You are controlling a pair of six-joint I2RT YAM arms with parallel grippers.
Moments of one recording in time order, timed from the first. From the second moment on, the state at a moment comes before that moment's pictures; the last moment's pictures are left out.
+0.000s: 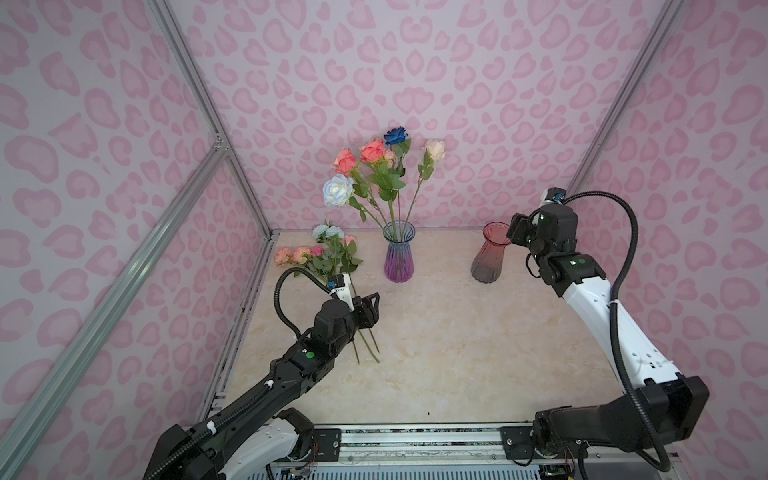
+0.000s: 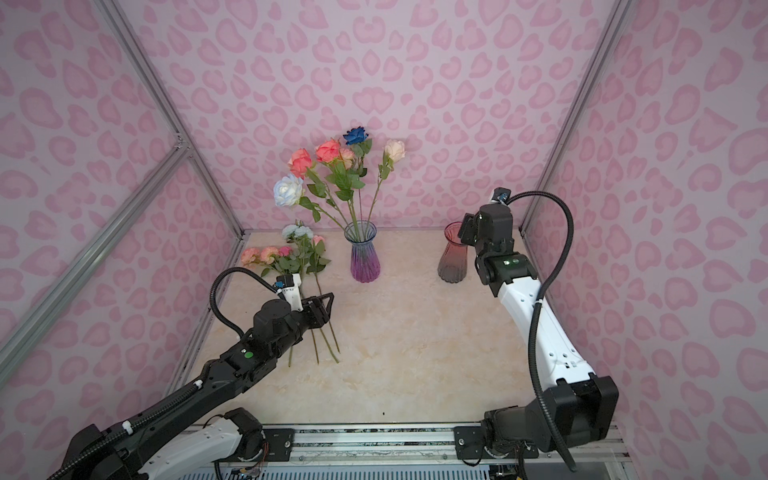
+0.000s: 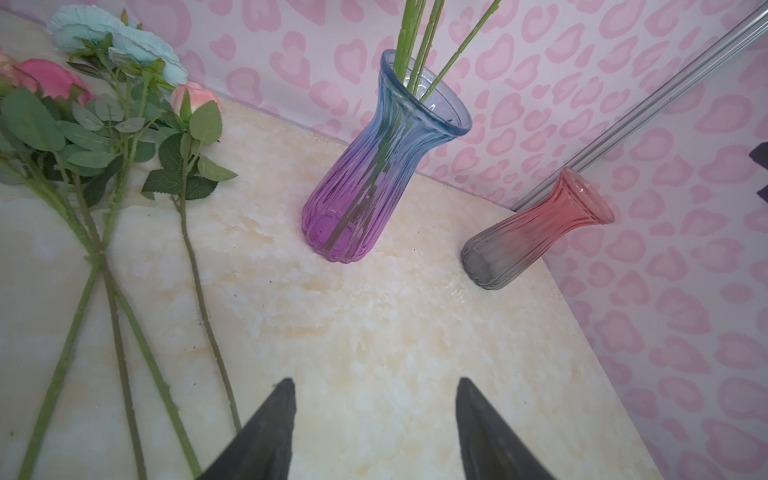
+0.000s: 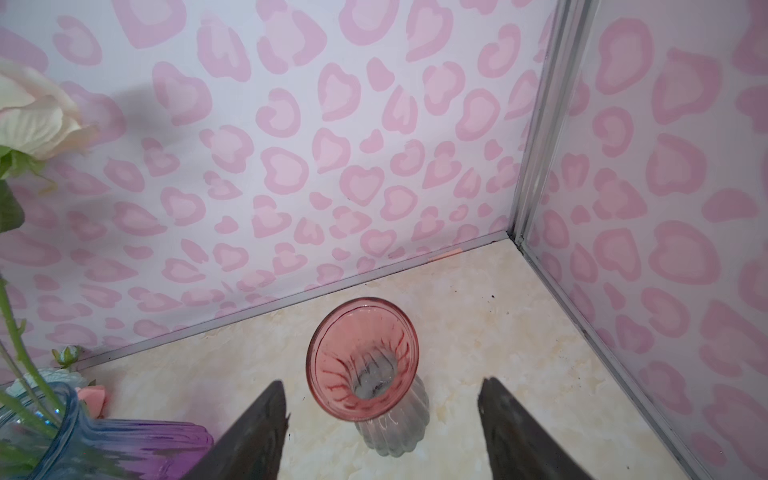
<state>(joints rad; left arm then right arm) -0.60 0.97 0.56 0.05 -0.16 -0.63 0.14 1.44 1.44 -0.38 0.27 0.31</state>
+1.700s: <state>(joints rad) -0.60 0.79 0.50 -0.04 -0.35 -0.51 -0.03 1.93 1.76 -0.59 -0.14 0.40</state>
